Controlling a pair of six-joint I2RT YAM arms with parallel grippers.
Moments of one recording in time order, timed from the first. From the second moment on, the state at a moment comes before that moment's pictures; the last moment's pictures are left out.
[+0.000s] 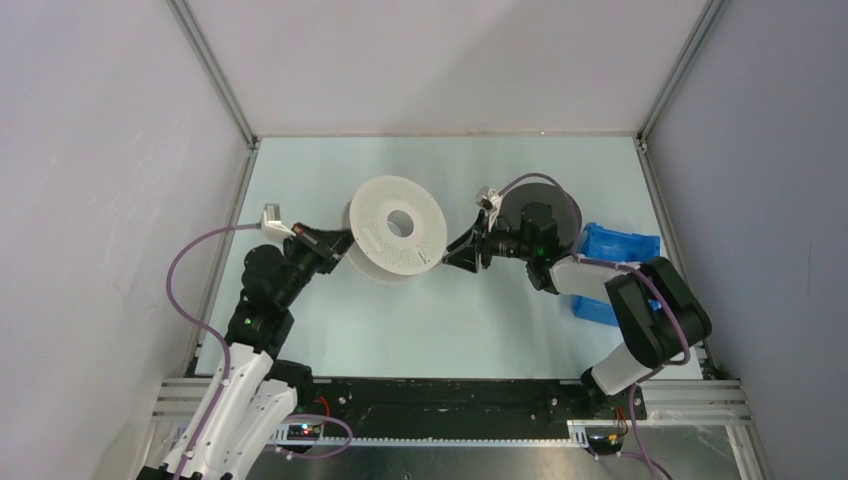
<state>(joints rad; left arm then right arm) -0.21 0.60 0.52 -0.04 0.22 -1.07 0.48 1.56 0.69 0.69 -0.87 0.26</state>
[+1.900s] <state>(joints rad) -0.34 0.80 0.65 -0.01 0.53 0.09 0.37 1.39 0.92 0.20 -1.11 0.72</state>
